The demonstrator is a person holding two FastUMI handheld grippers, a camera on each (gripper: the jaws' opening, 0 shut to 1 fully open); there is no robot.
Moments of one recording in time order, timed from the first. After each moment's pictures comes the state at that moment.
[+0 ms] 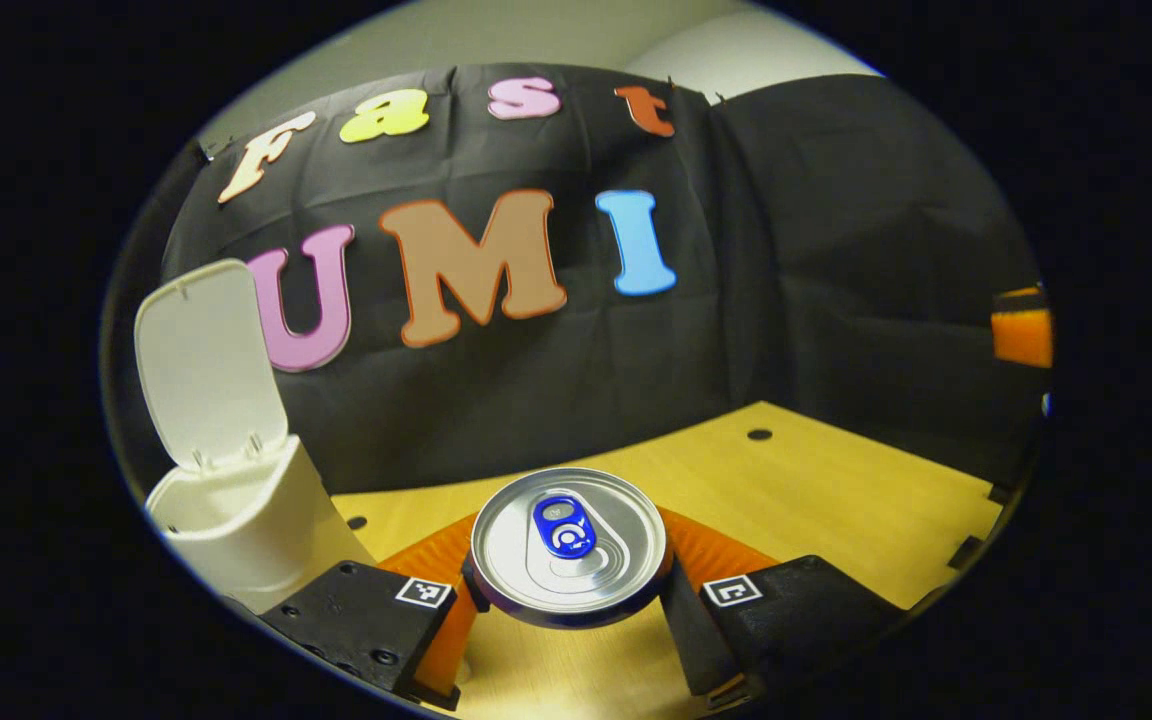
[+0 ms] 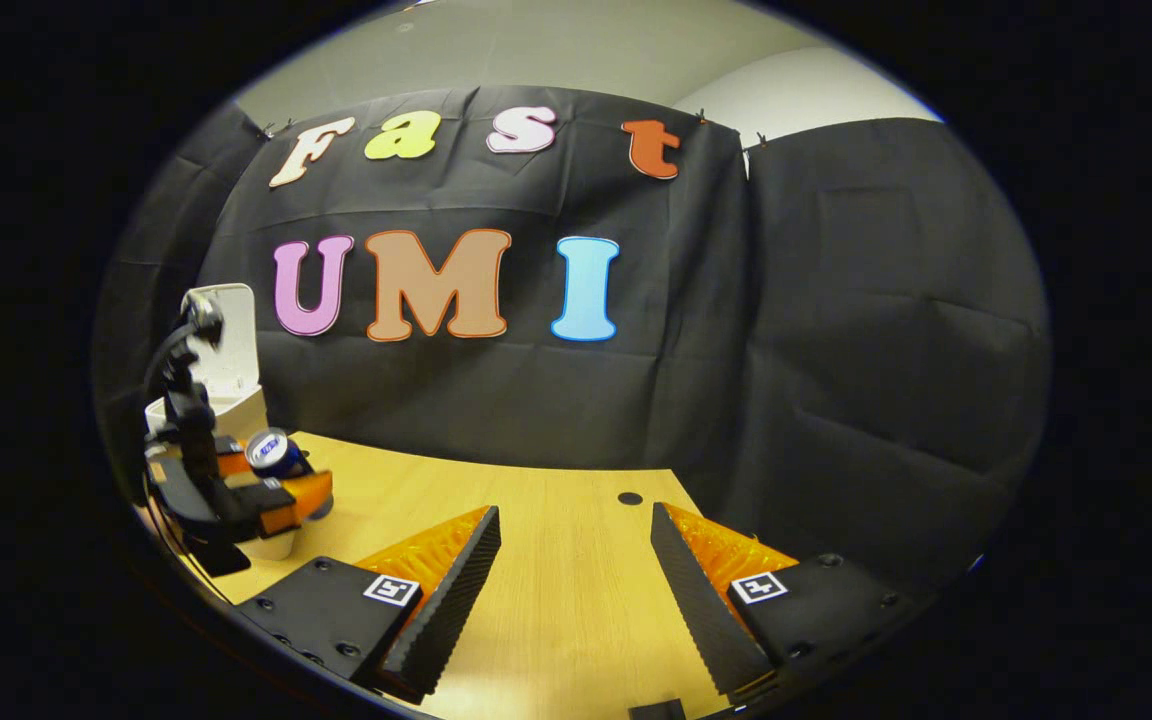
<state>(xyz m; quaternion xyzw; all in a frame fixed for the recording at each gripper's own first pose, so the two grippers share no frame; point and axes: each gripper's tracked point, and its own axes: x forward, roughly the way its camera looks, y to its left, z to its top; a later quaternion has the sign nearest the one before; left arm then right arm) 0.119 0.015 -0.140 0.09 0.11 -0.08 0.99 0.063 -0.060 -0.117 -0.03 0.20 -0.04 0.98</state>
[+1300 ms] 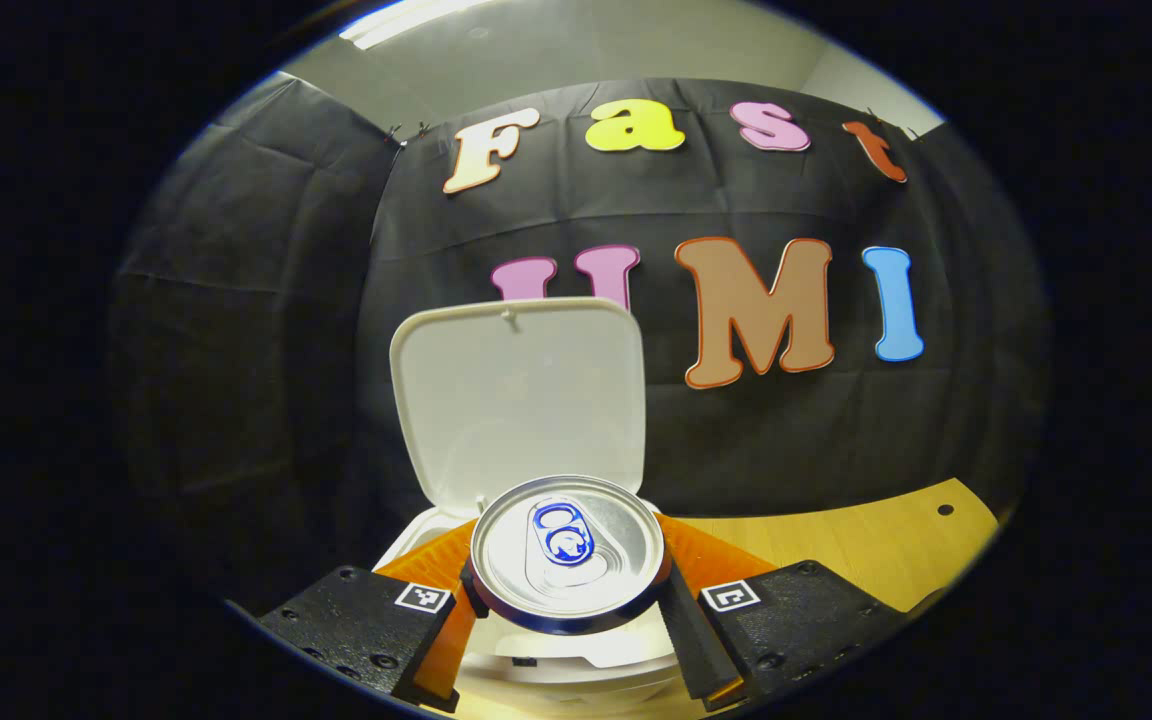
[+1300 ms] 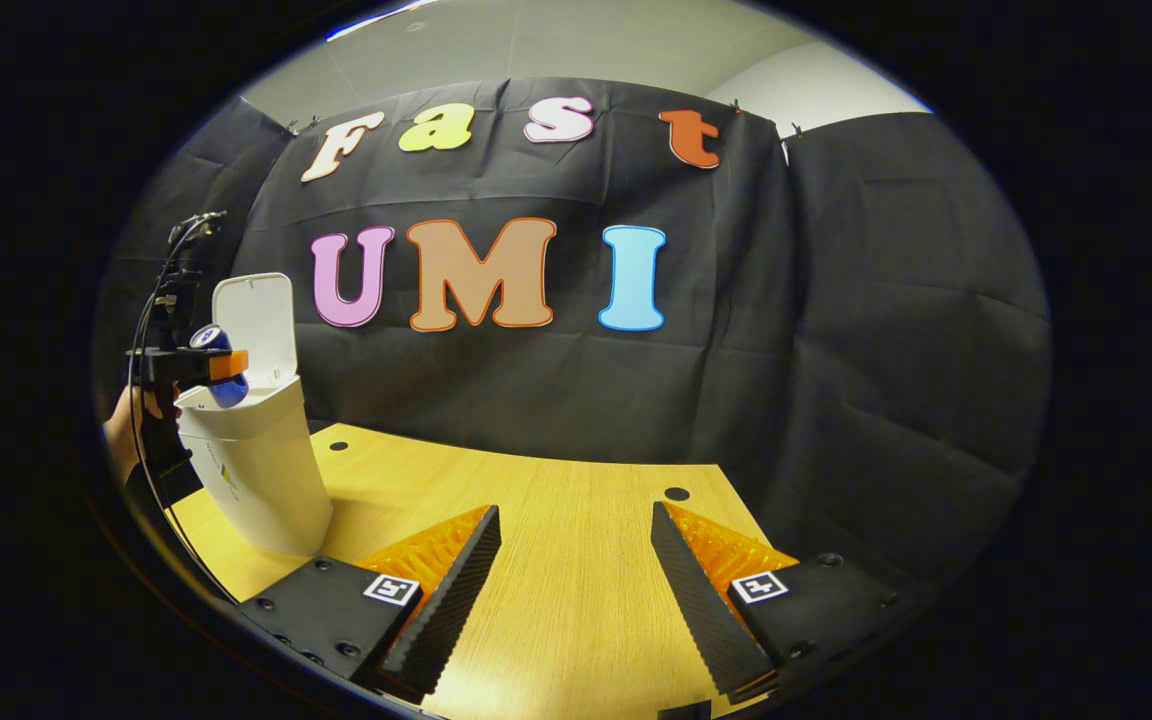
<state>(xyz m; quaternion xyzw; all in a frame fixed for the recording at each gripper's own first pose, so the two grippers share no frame) 0.099 0.260 -0.088 0.03 0.12 0.24 0.96 0.077 -0.029 -0.133 -0.04 0.21 0.02 0.98</state>
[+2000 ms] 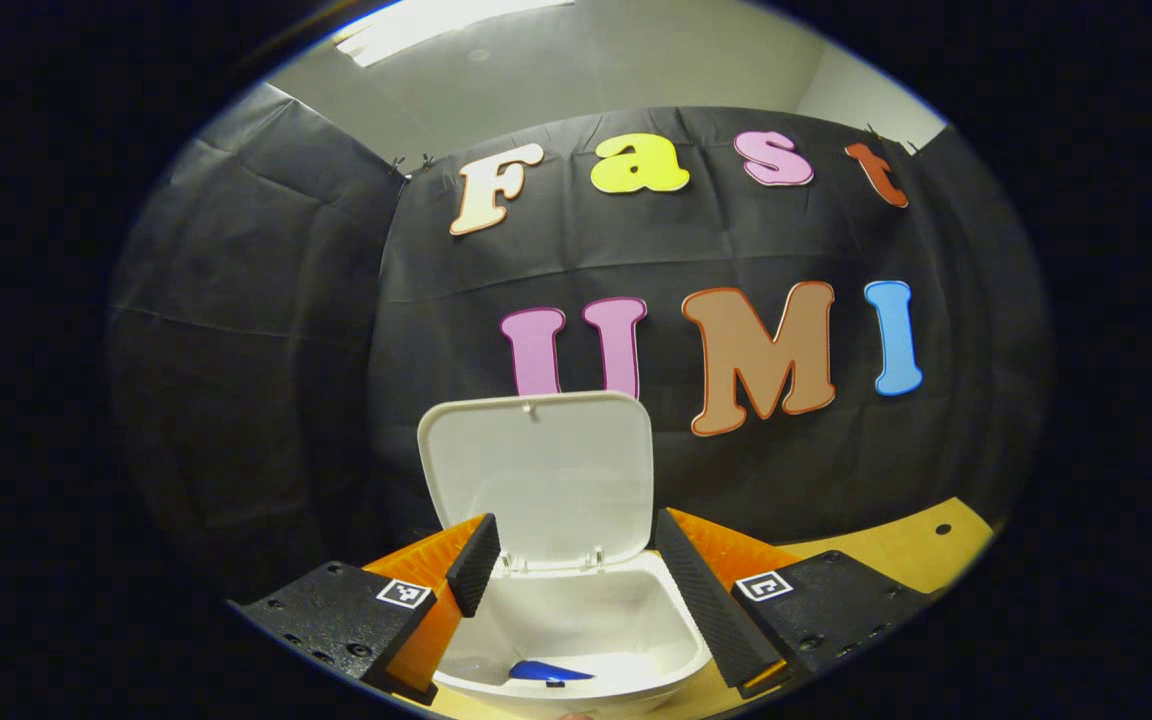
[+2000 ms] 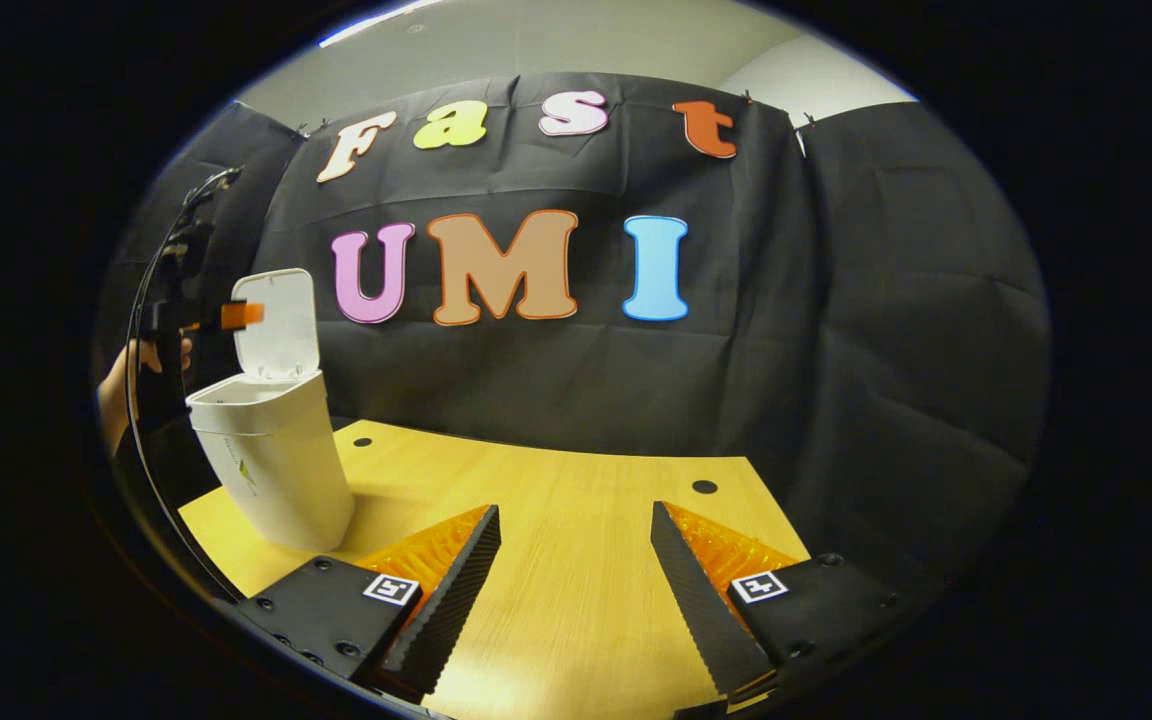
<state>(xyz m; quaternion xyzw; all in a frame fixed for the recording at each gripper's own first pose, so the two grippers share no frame) 0.104 0.254 0.018 0.06 0.04 0.22 0.97 0.078 -0.008 -0.151 -0.02 0.22 0.07 0.97</state>
